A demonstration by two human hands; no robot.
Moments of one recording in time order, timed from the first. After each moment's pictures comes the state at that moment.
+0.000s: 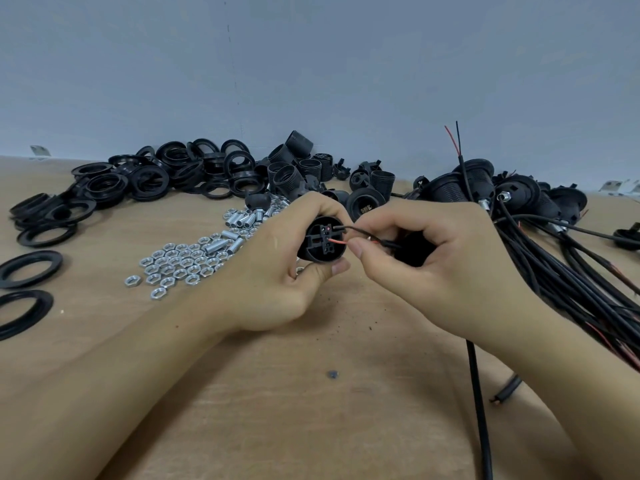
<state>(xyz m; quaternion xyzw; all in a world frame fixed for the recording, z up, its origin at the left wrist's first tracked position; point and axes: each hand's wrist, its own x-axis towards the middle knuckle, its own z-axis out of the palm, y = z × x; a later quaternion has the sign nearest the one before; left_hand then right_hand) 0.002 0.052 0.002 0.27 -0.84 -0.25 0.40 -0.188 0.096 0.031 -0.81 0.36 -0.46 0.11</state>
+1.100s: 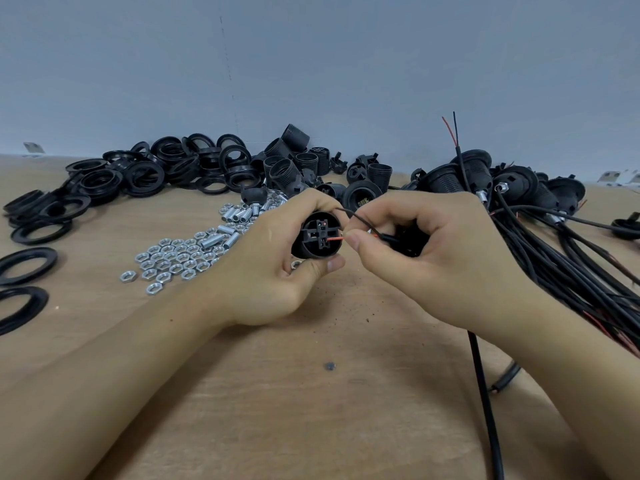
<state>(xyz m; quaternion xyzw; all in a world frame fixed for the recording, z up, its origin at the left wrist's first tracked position) 0.002 0.054 0.003 0.29 -0.84 -0.25 0.39 -0.190 0.097 0.030 -0.80 0.37 -0.45 0.12</state>
